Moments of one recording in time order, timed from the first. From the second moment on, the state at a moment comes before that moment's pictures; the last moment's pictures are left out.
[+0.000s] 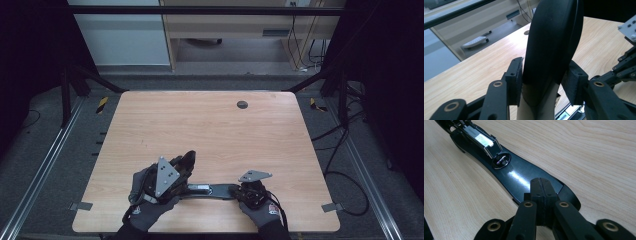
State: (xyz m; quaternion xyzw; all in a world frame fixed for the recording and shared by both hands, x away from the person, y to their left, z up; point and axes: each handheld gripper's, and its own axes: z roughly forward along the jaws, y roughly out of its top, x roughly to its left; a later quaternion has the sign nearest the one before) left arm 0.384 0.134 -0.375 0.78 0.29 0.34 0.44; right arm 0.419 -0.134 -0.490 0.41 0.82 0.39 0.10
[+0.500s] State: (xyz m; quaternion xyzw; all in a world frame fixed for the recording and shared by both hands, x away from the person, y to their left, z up) left arm 0.384 0.118 -0.381 0.79 0.27 0.35 0.42; right arm 0.419 -0.133 -0.490 0.41 0.82 0.39 0.10
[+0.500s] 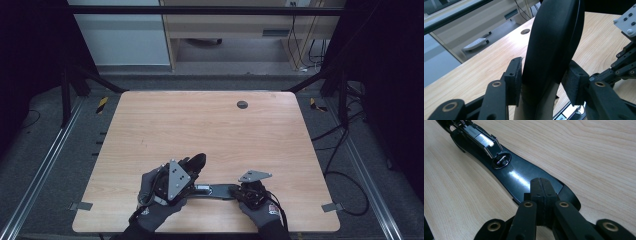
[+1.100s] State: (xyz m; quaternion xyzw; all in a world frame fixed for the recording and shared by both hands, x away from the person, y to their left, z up) left arm 0.384 0.110 -0.385 0.80 0.27 0.35 0.42; right arm 0.419 -0.134 -0.490 0.40 0.82 0.40 0.10
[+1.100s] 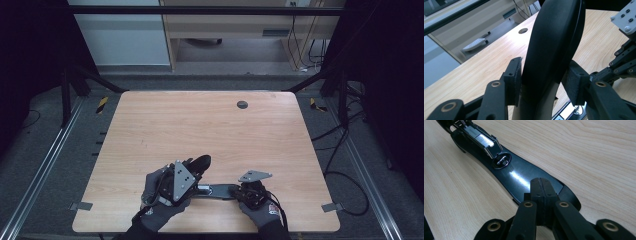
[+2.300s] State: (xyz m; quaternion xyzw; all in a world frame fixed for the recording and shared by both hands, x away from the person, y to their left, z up) left arm 0.383 0.087 -0.398 0.81 0.23 0.37 0.39; right arm 0.420 -0.133 -0.490 0.40 0.82 0.40 0.10
